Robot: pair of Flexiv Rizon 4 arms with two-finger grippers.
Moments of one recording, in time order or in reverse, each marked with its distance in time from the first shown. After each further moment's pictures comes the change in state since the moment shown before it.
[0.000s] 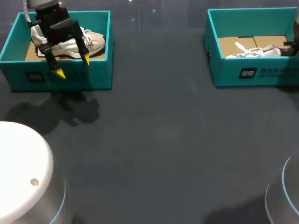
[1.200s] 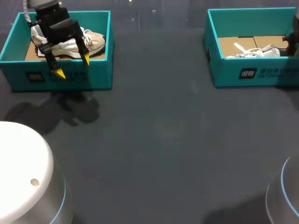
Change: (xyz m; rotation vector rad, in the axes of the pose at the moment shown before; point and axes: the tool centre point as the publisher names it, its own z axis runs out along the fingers) left arm 0.000 0.000 0.000 0.000 0.000 0.000; right arm 0.007 0.006 -0.020 -0.007 0.022 0.002
